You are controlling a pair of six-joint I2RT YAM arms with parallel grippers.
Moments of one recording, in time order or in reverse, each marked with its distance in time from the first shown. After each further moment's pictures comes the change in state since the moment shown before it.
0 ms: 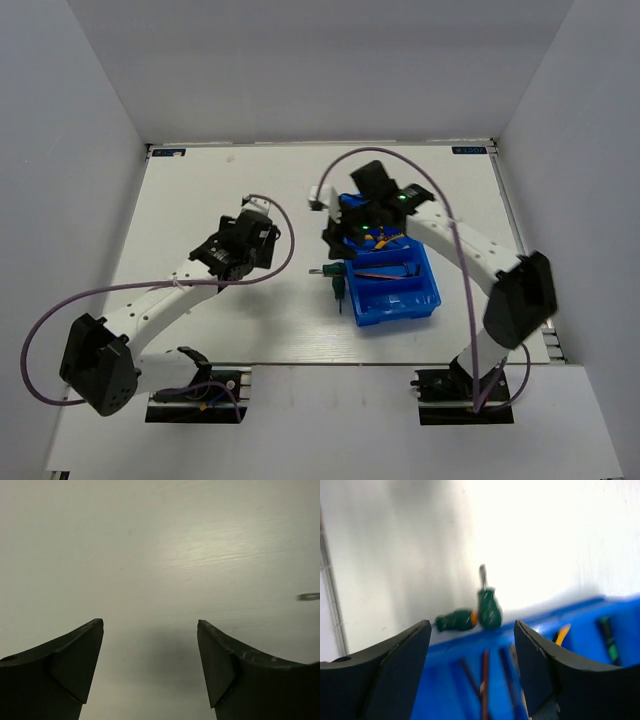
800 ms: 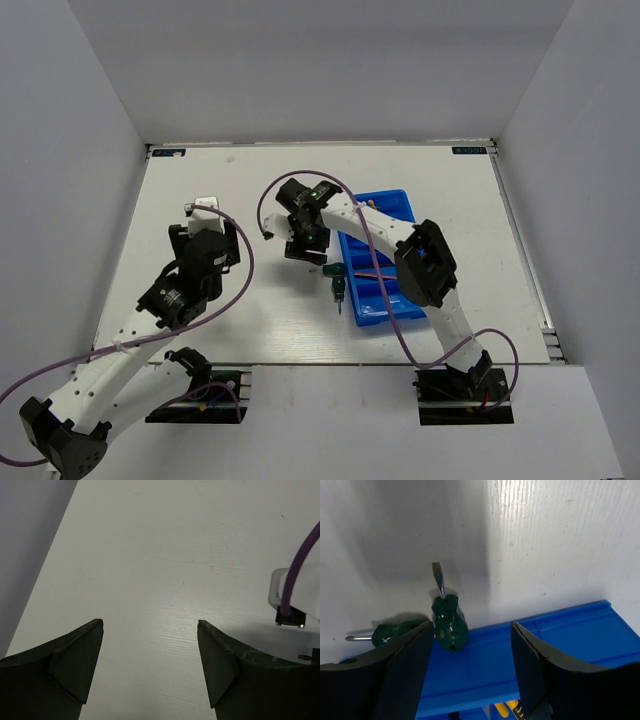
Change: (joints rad) left arm 0.021 -0.433 -0.140 -0.014 -0.303 -0.029; right arm 0.253 0.671 0.655 -0.406 0.541 -0.075
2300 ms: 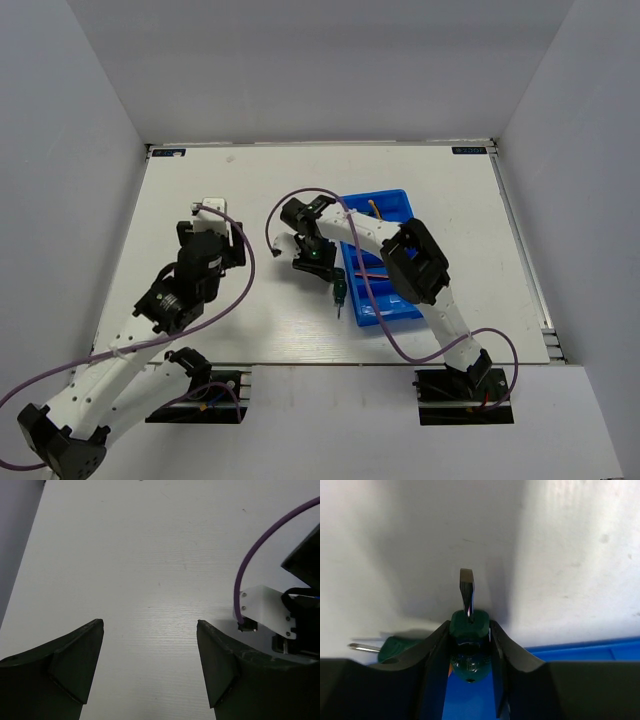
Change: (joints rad) left arm 0.000 -0.019 -0.008 0.045 0.136 0.058; right arm 0.004 0.077 -0.108 -0.014 -0.010 0.081
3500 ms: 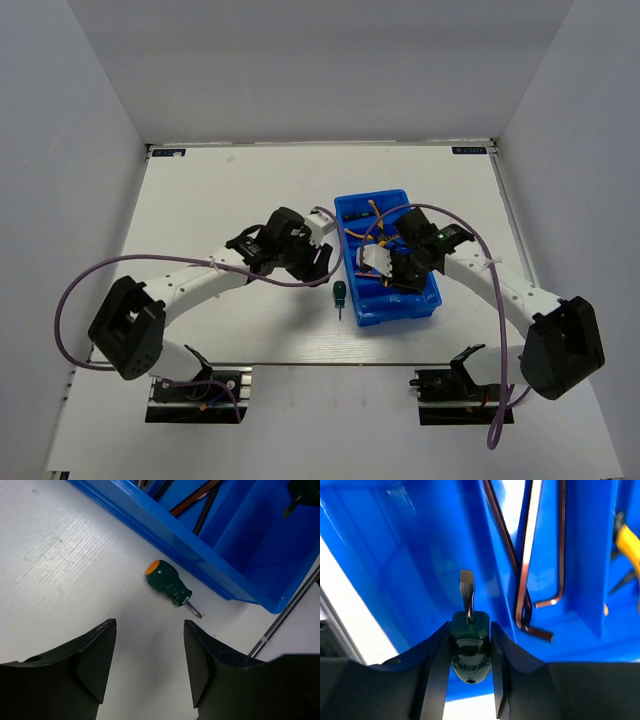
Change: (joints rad) left arm -0.117 0.665 0.179 0.132 0.927 0.087; right arm -0.313 -0.978 -0.895 0.166 -0.164 -0.346
